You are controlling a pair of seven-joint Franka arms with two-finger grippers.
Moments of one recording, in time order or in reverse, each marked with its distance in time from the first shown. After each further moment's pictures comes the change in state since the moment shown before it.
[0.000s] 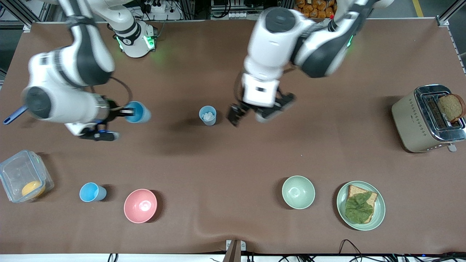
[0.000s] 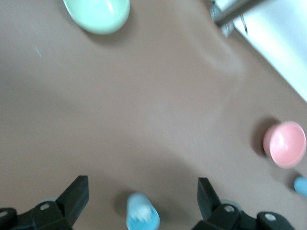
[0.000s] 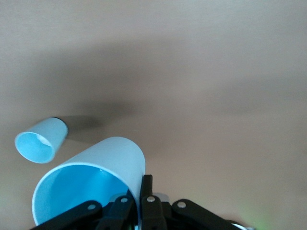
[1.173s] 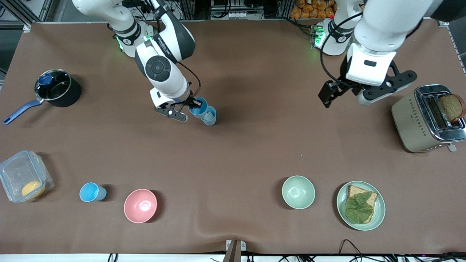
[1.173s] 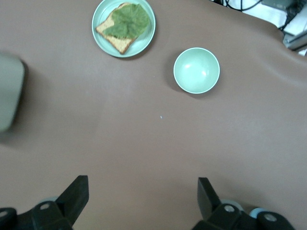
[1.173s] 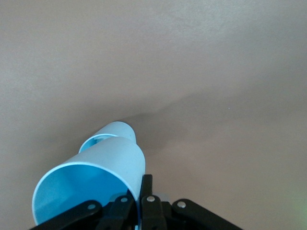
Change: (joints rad) left arm 0.252 -0.277 0.033 -0.032 -0.008 -0.413 0.598; right arm 0.375 0.017 0.000 -0.234 0.001 0.456 0.594
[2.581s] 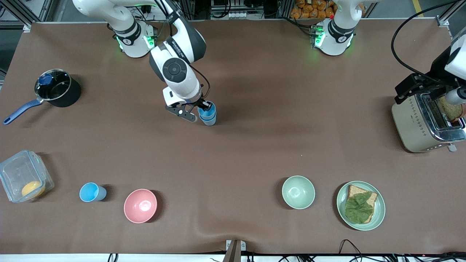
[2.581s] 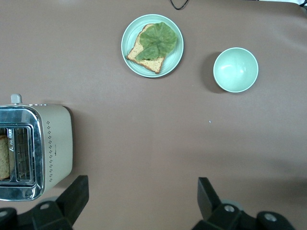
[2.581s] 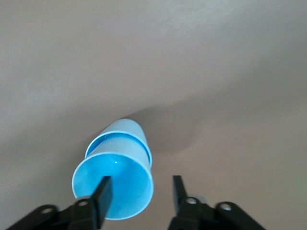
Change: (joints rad) left arm 0.195 -0.091 0.128 -0.045 -0.094 -0.025 0.560; right arm 0.045 0.057 -0.025 0.061 -0.002 -0.036 0.108
